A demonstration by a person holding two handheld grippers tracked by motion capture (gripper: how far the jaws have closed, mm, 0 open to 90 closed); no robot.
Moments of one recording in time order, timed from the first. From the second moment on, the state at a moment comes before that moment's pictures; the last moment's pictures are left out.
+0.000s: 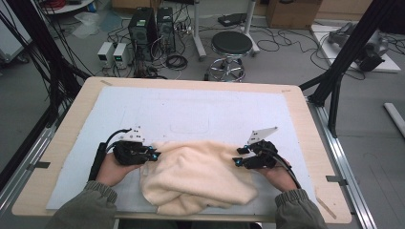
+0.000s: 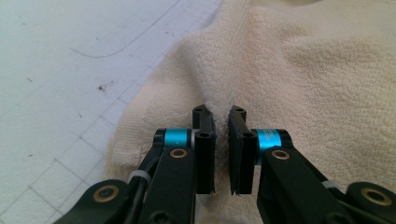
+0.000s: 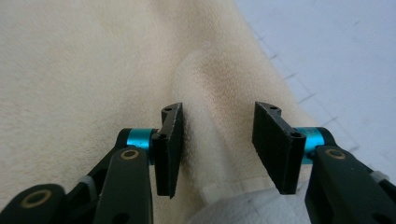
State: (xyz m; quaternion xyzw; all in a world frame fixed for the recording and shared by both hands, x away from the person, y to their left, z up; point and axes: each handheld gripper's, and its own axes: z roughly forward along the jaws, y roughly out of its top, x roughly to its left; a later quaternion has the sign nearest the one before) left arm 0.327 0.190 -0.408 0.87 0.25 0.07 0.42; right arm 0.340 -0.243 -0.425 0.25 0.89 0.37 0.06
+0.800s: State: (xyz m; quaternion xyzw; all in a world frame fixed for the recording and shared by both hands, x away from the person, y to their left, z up) left arm 0.440 0.188 -0.328 0.78 0.38 0.22 0.45; right arm 0.438 -0.236 -0.316 0.32 0.82 0.45 0.15
